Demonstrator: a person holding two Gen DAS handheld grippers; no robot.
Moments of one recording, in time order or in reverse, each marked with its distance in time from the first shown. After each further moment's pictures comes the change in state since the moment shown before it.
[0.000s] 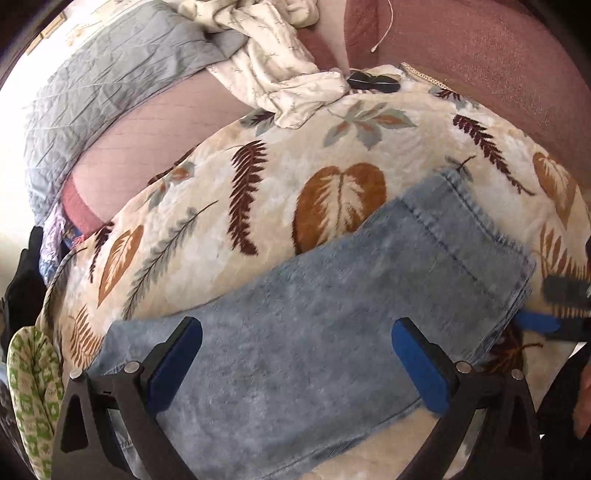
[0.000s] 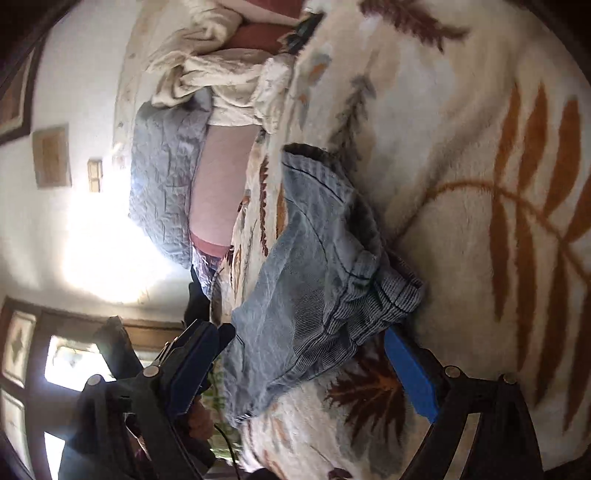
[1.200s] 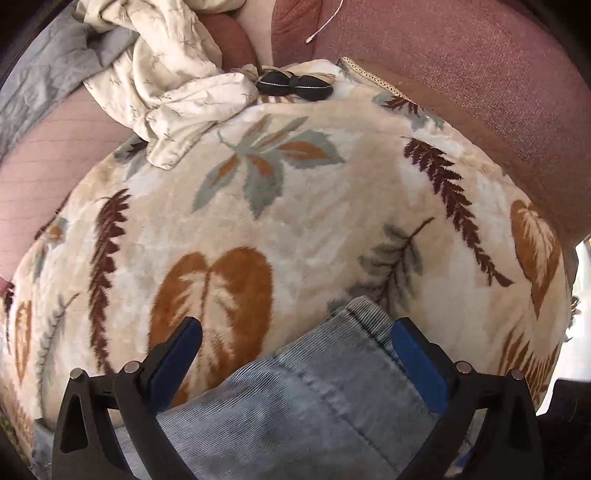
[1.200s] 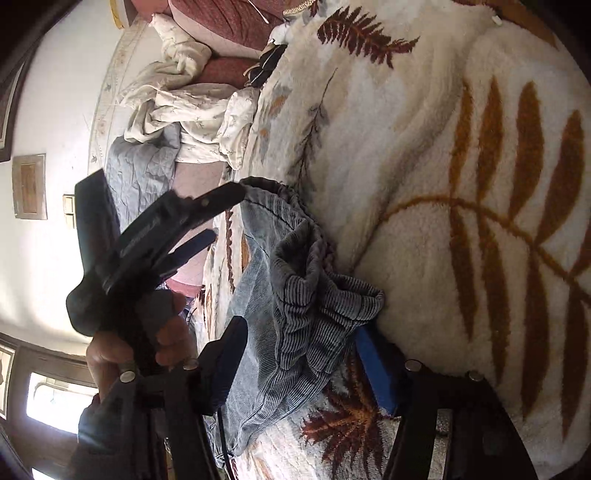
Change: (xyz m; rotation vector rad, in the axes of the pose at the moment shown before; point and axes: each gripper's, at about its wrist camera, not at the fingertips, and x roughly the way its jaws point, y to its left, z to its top) left arm 0.086 -0.087 0.121 0.026 0.050 -0.284; right arm -0.005 -0.010 0.000 0.021 -0.143 -0.102
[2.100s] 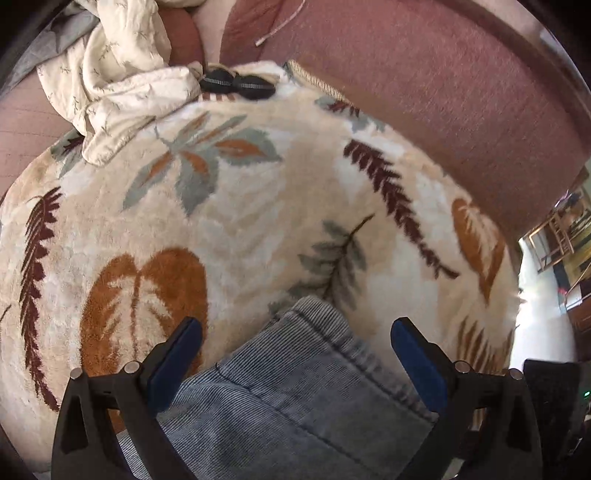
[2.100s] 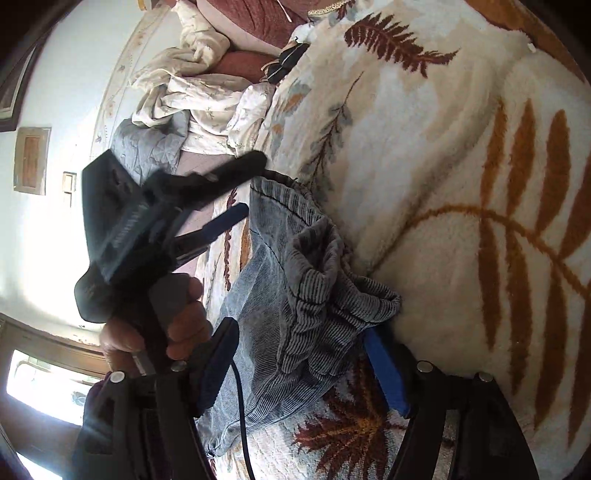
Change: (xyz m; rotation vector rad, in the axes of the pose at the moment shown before) left arm 0.012 0.000 -0.014 0.055 -0.035 -0.284; right arm 0.012 0.018 -0.004 -0.090 -0.019 -0.035
